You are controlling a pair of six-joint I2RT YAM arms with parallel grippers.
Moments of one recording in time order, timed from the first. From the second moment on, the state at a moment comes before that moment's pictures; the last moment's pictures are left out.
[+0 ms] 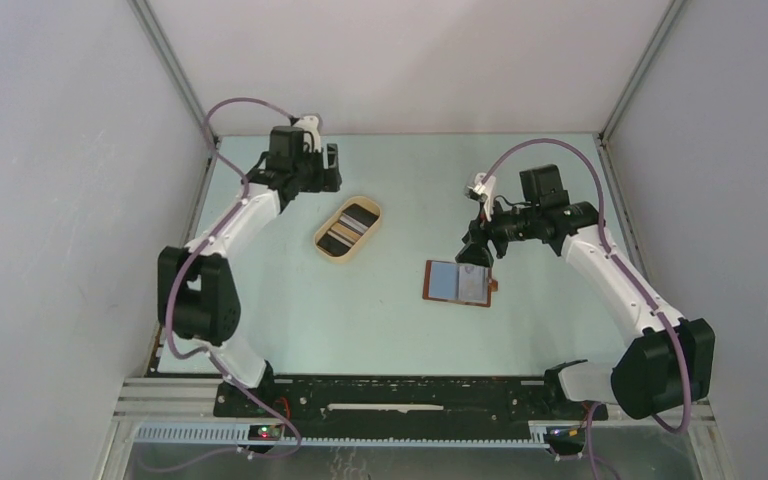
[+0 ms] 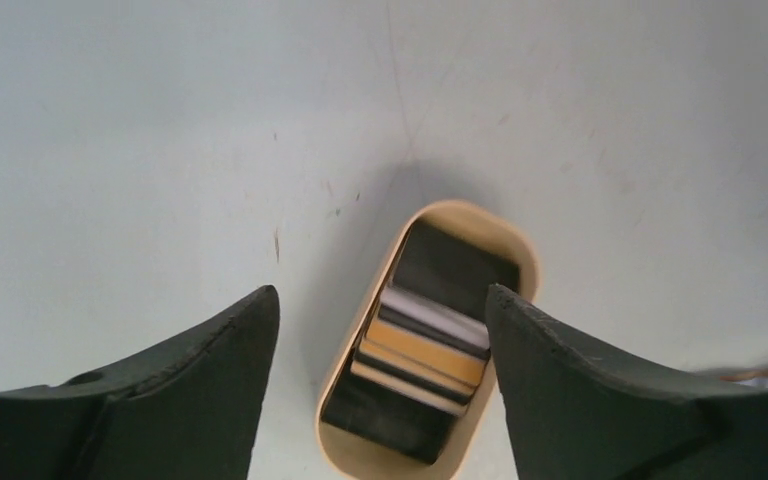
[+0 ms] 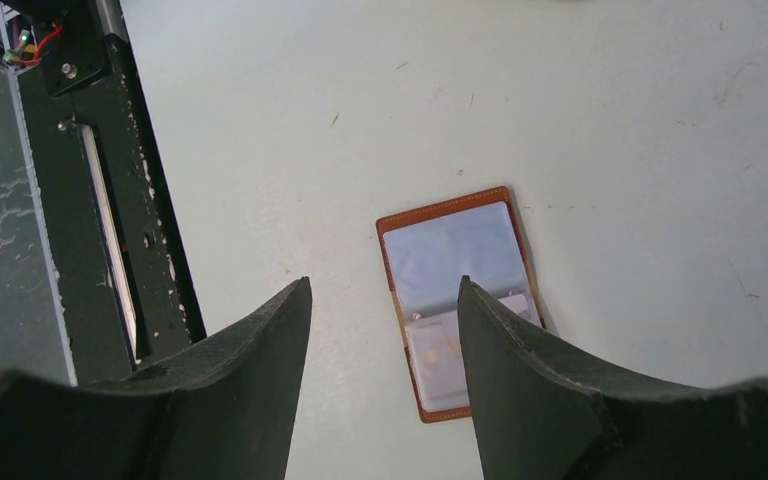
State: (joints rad) left arm -0.23 1.62 1.33 -0.26 0.04 -0.16; right arm 0.27 1.31 1.12 -0.69 -0.85 -0.52
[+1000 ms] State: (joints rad) left arm -0.23 2.03 1.60 -0.65 0.08 0.03; right arm 0.25 1.42 1.14 -0.75 -0.82 -0.56
